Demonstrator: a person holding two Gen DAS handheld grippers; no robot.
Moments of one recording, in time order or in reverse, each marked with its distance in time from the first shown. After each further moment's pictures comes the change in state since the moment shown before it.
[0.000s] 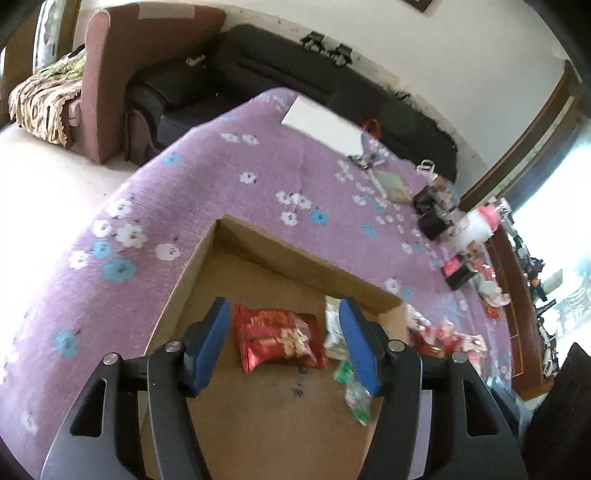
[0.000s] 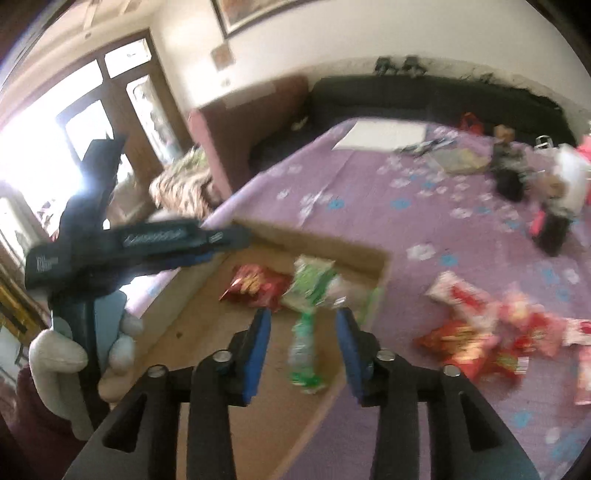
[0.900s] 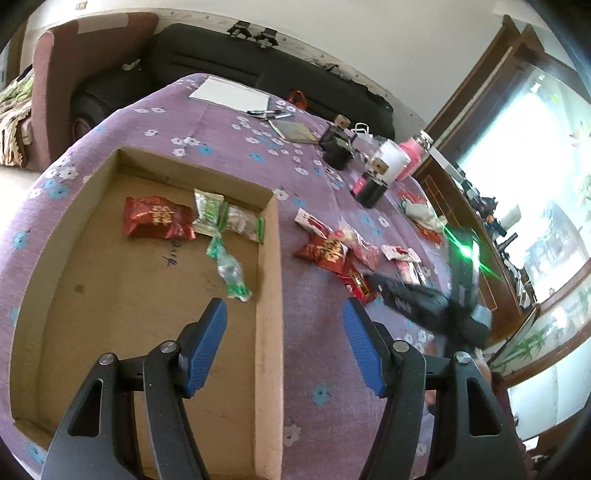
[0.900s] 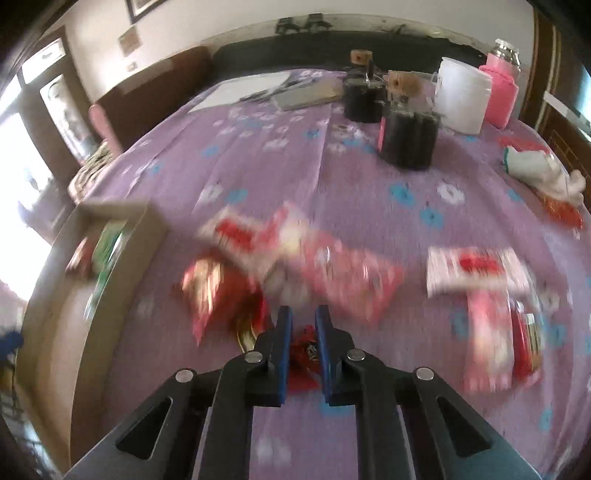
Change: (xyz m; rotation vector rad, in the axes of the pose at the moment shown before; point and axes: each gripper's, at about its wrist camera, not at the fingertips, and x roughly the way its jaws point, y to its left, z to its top) left arm -0.043 -0.089 -0.104 0.169 0.060 -0.150; right arm 0.000 -0.137 -0.040 0.130 0.185 -0.264
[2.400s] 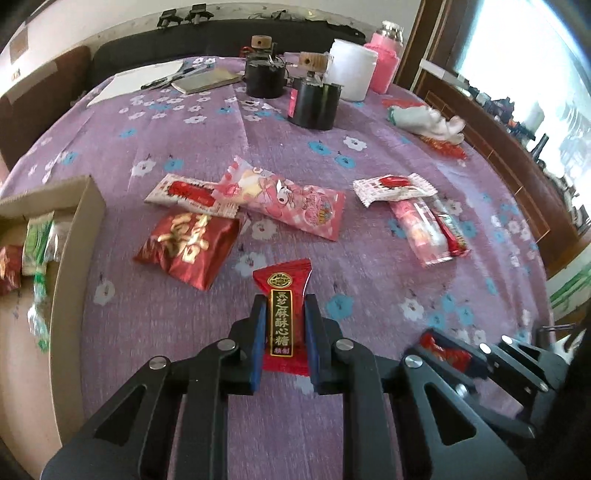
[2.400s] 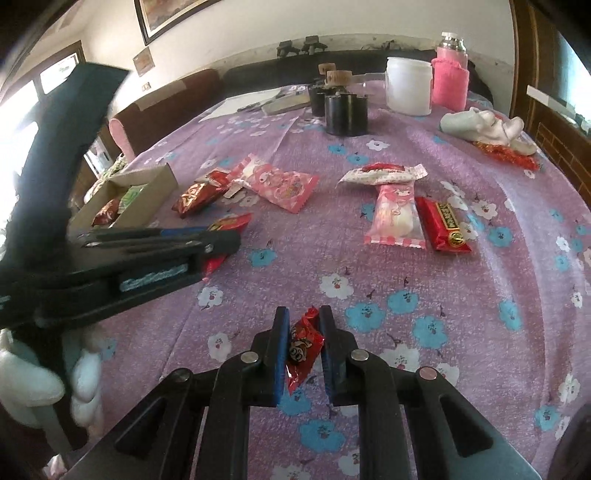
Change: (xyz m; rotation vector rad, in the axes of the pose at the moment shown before) left arm 0.148 -0.125 -0.017 0.263 0.135 0.145; right arm -0.056 -0.054 -0.093 0.022 -0.116 0.033
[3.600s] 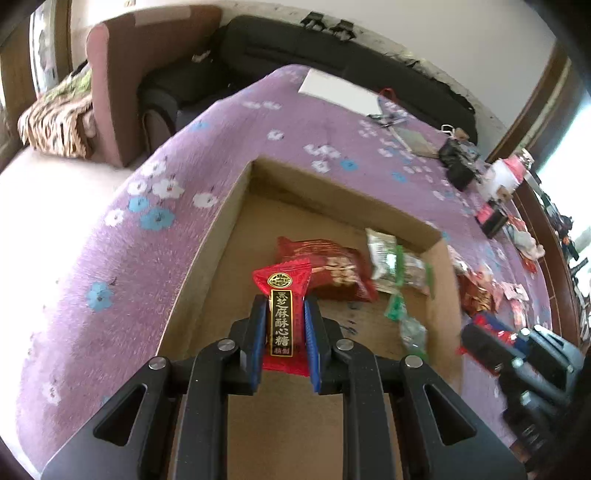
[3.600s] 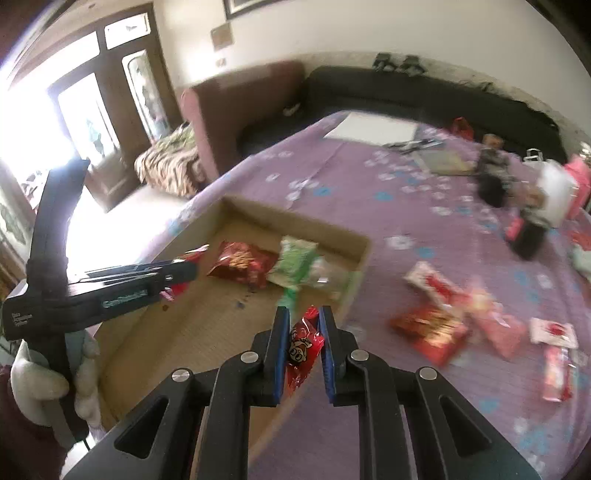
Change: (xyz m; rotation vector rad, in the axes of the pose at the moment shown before) left arm -0.077 0.265 -0.014 -0.362 -0.049 0.140; right arm 0.038 0.219 0.098 -0.238 0.024 0.148
